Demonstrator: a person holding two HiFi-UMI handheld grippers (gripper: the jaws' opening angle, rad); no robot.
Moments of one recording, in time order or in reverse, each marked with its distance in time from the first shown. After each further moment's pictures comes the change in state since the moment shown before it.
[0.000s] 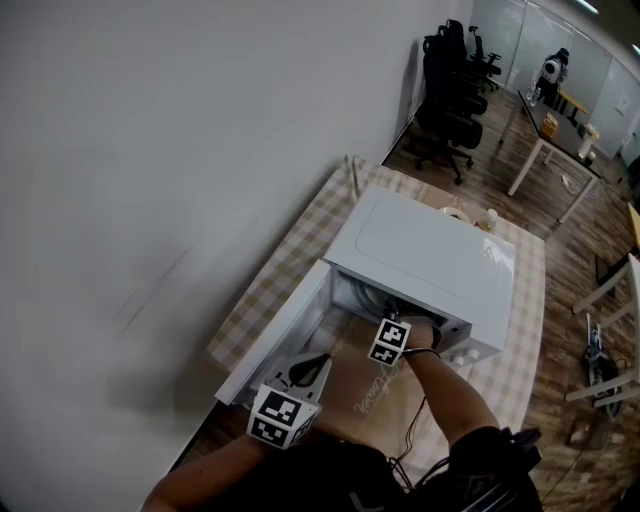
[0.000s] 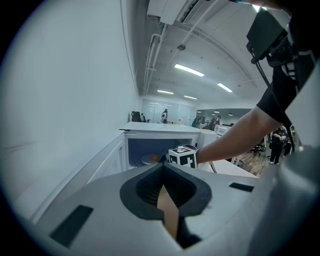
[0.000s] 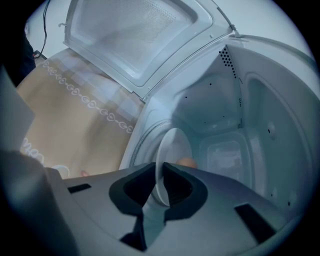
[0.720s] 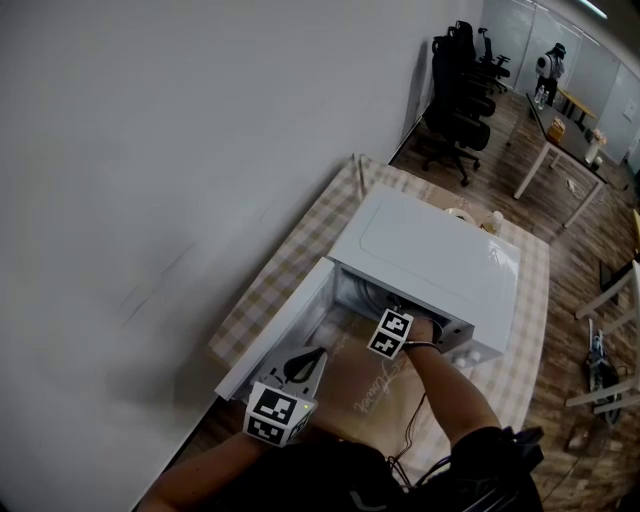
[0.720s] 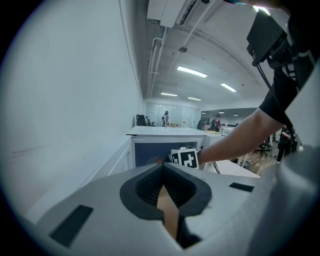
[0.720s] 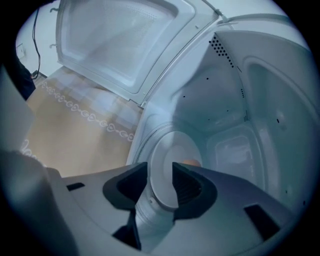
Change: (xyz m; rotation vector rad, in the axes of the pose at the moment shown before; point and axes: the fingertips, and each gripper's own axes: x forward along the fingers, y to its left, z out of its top) left arm -0.008 0.012 0.010 0.010 -0.038 0.067; right arm 0.002 -0.001 0.011 0.097 -0.032 0.108
